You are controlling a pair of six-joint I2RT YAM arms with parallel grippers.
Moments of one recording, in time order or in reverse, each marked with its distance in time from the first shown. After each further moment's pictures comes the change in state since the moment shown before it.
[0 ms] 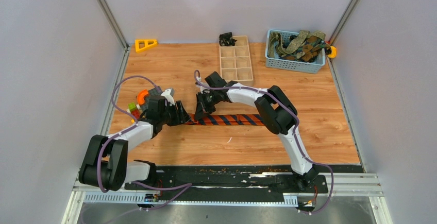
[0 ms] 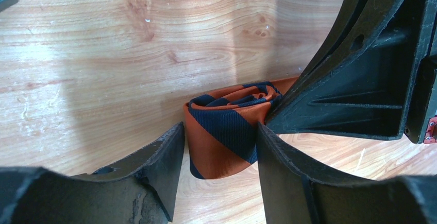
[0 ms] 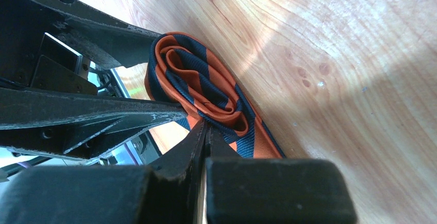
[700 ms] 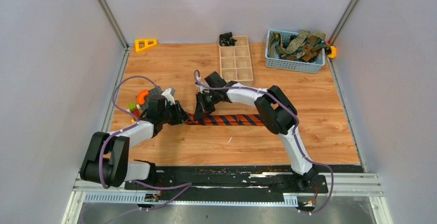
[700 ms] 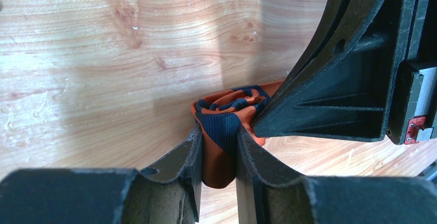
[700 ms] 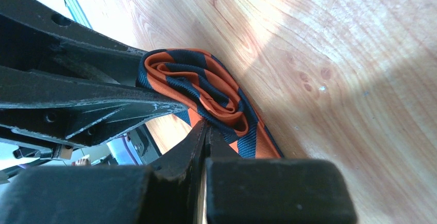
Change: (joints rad) left arm 0.000 0.018 -0.002 0.043 0.038 -0.022; right arm 0.001 0.001 0.003 0.010 0.001 0.010
